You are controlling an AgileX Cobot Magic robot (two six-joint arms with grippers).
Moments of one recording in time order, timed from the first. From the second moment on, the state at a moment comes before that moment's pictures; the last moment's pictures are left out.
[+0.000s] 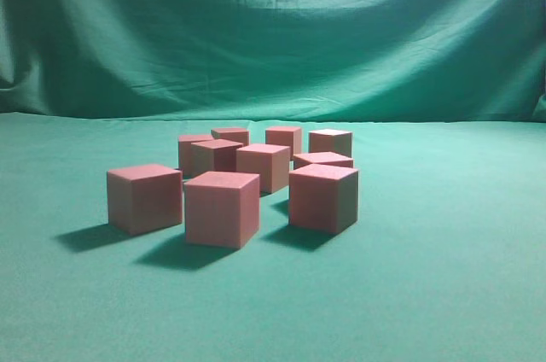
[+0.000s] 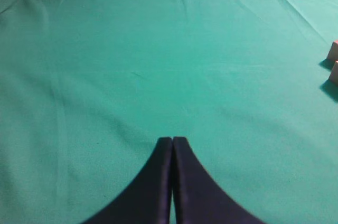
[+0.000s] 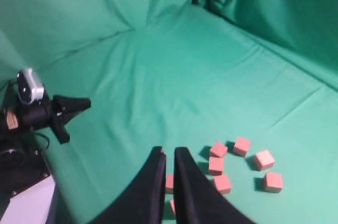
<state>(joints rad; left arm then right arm) -0.01 -0.01 0.02 0.02 0.35 0.01 1.01 1.04 -1.72 -0.06 1.27 0.07</state>
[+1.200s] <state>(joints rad) -0.01 -0.01 0.02 0.02 0.35 0.01 0.90 0.38 -0.80 -0.13 0.91 0.15</state>
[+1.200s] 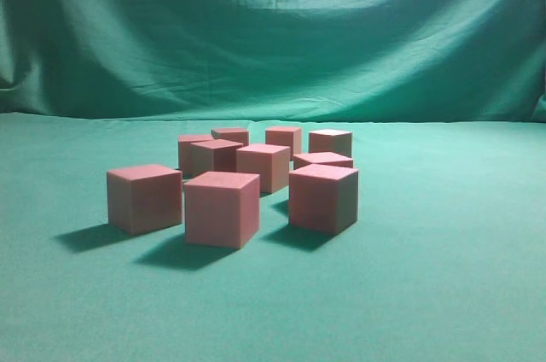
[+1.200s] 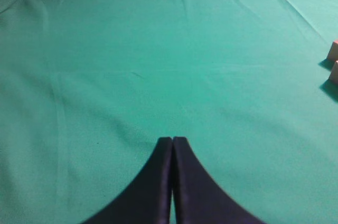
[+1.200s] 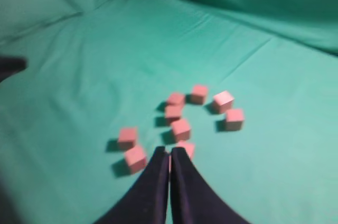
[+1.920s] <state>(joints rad) -0.01 -0.01 0.02 0.02 0.35 0.01 0.19 0.02 -0.14 -0.14 0.38 0.16</state>
